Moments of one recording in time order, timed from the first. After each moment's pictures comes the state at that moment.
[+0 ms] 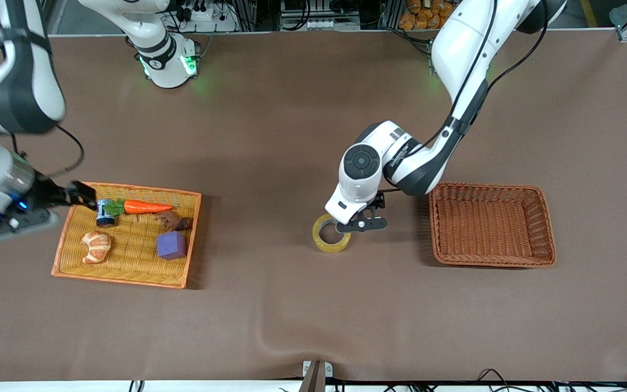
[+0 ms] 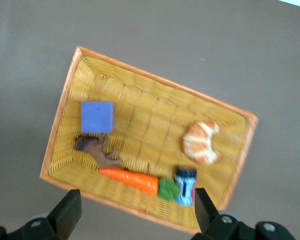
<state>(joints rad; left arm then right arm) -0.45 0.73 -0.26 -1.52 0.22 2.19 -0.86 -0.10 0.11 0.08 -1.74 -0.02 1.91 -0.25</state>
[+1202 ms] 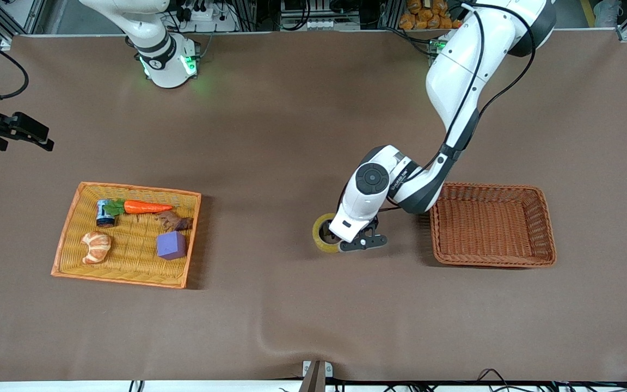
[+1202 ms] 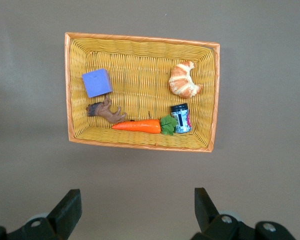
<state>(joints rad) -0.44 0.85 -0.24 -1.48 0.22 2.43 -0.91 -0.11 -0.06 0.05 -1.69 0.01 1.62 -0.04</state>
